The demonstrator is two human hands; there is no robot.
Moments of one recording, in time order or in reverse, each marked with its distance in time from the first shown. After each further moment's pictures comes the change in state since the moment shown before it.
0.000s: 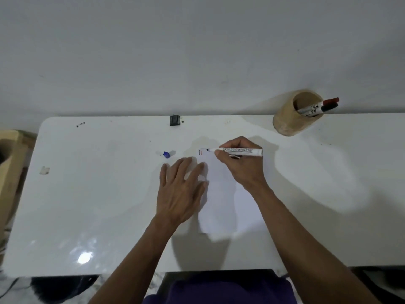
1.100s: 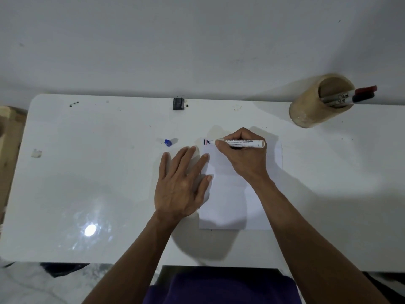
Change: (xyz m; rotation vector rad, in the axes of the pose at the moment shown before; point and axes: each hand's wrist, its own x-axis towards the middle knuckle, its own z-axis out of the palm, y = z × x) left_hand -0.004 -0.002 0.018 0.004 0.190 0.006; right_hand 0.017 0.028 0.013 -0.157 -0.019 -0.007
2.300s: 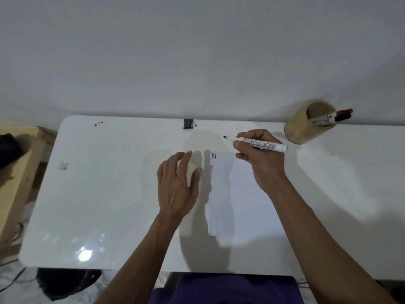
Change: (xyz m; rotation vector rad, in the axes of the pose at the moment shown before) left_hand 0.014 -0.012 -0.028 -0.202 0.181 -0.232; right_hand -0.010 -0.067 -0.025 0.488 -0.019 0.155
